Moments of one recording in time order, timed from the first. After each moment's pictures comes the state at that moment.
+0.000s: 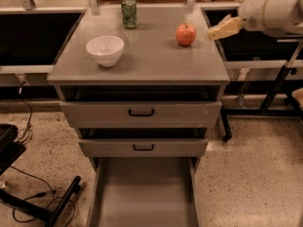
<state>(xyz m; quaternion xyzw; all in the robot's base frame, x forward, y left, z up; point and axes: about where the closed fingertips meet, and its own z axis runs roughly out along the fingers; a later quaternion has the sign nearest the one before) 0.762 -0.220 0.973 -0.44 0.69 0.08 0.58</state>
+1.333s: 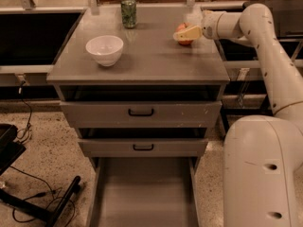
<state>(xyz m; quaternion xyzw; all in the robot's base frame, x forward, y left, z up) 0.894 -0.164 0.886 -0.35 0.71 0.16 0.59</state>
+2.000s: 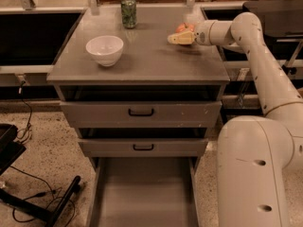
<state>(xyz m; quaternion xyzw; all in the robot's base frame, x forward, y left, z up) 0.902 -0.140 0.853 -0.31 0.73 0.22 0.56</state>
